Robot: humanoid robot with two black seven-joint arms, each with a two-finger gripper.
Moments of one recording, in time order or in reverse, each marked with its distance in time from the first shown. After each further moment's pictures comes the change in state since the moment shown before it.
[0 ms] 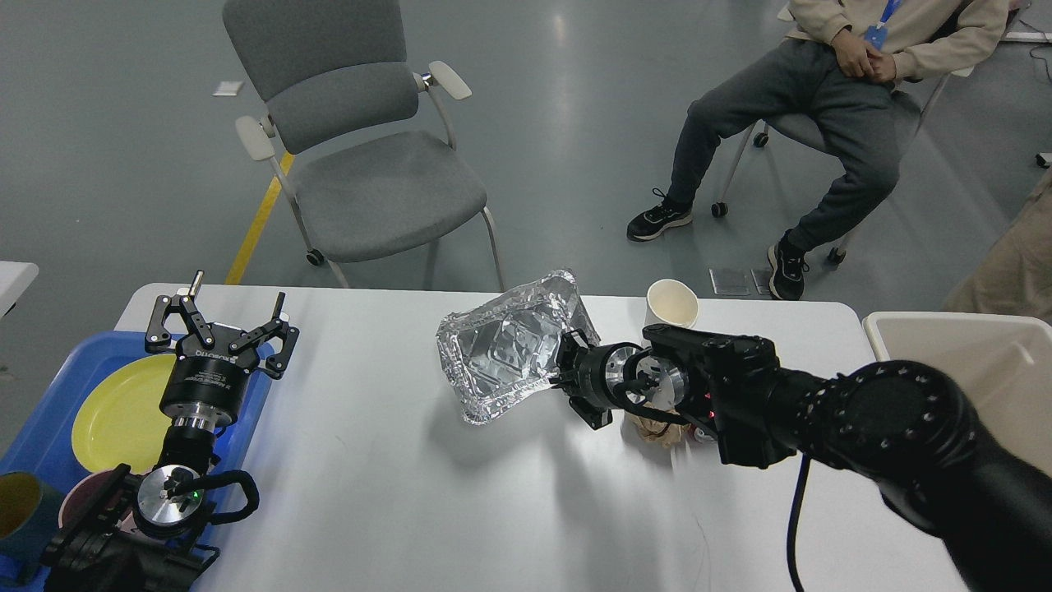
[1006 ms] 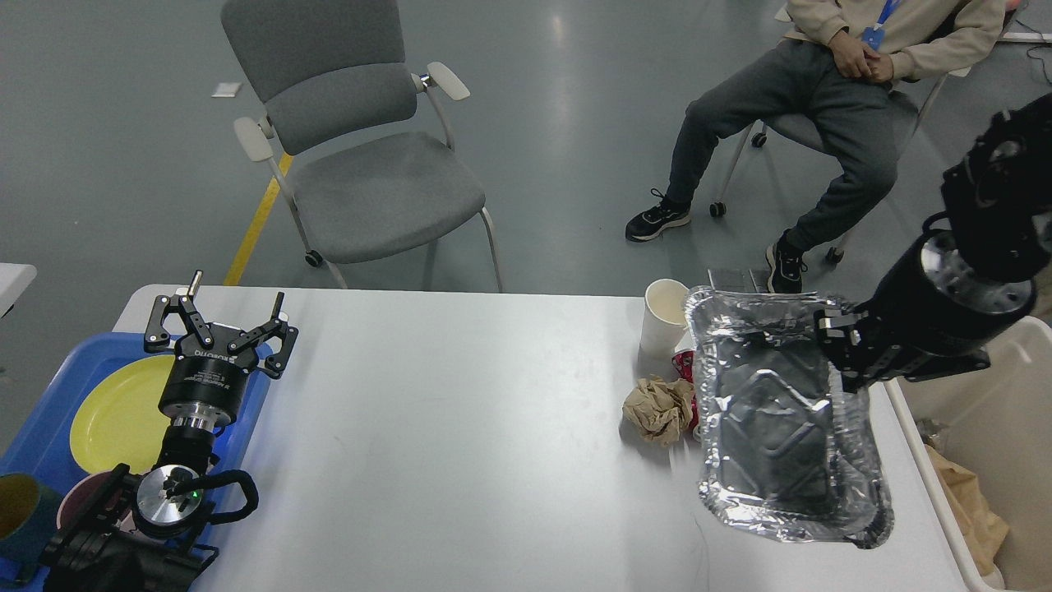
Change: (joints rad) left arm 0.000 0.001 0.000 0.000 0.000 0.000 -0.002; right arm 1.246 -0.359 -0.958 1.174 -0.528 0.484 0.179
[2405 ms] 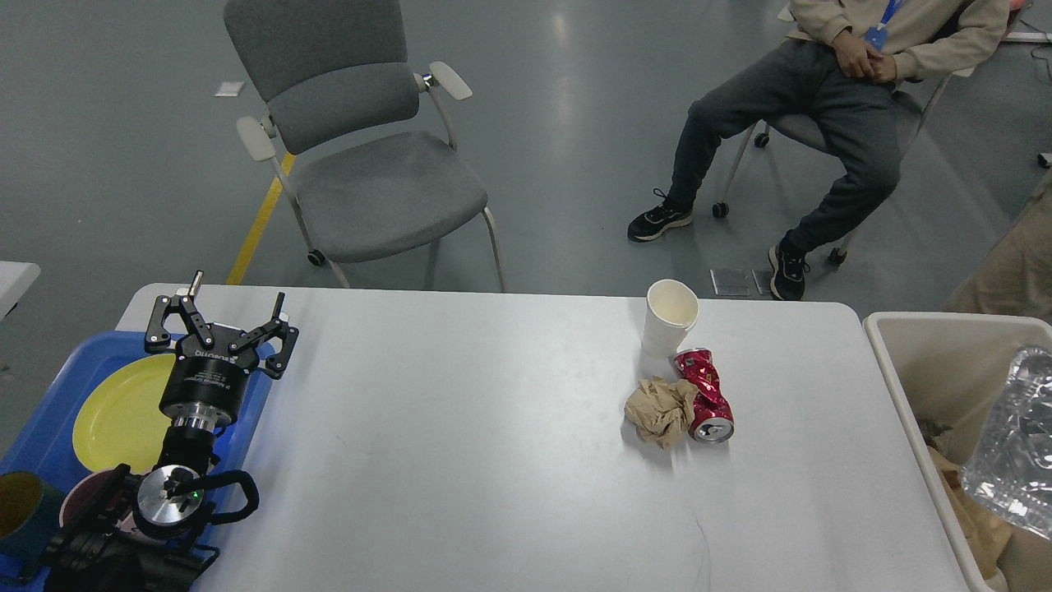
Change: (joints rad) left arm 0.000 -0.001 0.000 0.000 0.000 0.000 0.000; right arm -1.727 -0.293 0.482 -1.541 -0.050 -0.583 -0.019
